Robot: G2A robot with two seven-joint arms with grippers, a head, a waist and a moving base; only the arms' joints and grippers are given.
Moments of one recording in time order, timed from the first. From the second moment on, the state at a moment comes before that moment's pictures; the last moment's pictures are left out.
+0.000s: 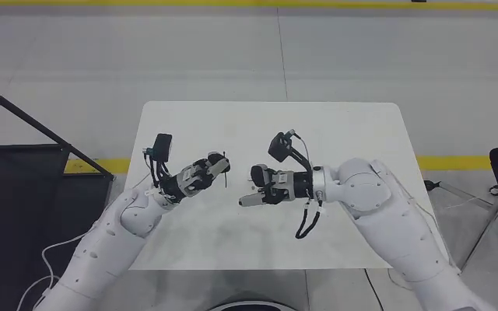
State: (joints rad) left arm 1.09 -0.98 -1.08 -1.46 0.35 -0.97 0.03; right arm -0.78 -1.11 0.92 -1.61 -0.08 -0.46 0.97
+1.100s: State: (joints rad) left arm 1.11 -1.02 -1.10 -1.48 0.38 -0.96 0.05; right arm -0.73 -1.16 0.83 -1.55 -0.10 -0.46 0.87
